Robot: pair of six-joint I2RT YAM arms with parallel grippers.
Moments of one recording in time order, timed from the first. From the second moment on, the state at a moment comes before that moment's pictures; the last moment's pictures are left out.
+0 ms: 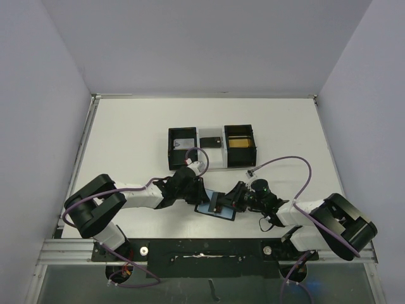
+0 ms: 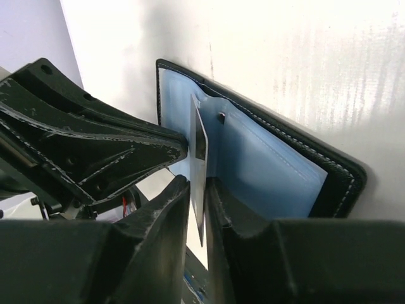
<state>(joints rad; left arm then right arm) -0.90 1.58 0.61 0.22 0.16 -0.79 0.64 1.30 0.15 0.58 -0.32 1.17</state>
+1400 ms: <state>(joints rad) -0.91 1.57 0.55 0.30 0.15 -0.82 0.56 1.25 0.22 0.33 -0.43 0.93</state>
